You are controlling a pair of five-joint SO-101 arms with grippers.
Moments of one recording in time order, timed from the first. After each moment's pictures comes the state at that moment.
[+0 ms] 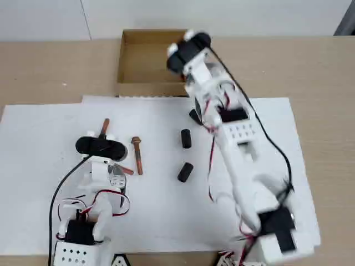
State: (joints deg) left arm 3.0 -91.1 90.3 58.0 2.2; right arm -16.1 -1.9 16.9 18.8 24.6
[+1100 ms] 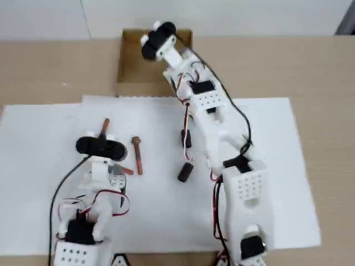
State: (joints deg) left arm 3.0 -91.1 90.3 58.0 2.2; right arm -19.9 38.9 -25.1 24.0 30.3
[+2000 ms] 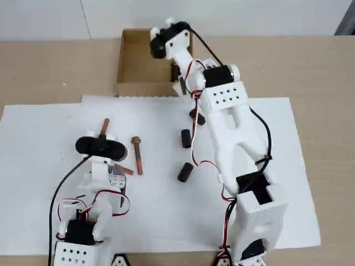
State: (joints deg) left arm 3.0 -91.1 90.3 58.0 2.2; right arm -19.9 18.7 -25.1 71.1 21.0
